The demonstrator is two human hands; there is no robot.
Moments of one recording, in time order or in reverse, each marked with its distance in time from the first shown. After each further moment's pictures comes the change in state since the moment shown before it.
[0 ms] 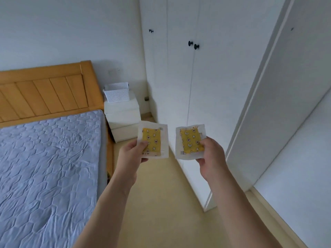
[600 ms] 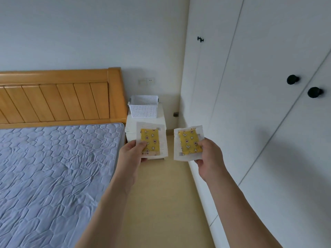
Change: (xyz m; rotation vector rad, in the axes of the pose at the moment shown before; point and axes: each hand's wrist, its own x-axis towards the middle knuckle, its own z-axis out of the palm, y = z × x) left_hand 0.429 0.078 -0.034 -0.087 0.245 -0.003; right_hand 0.356 -0.020 0.318 -0.084 -0.199 0.100
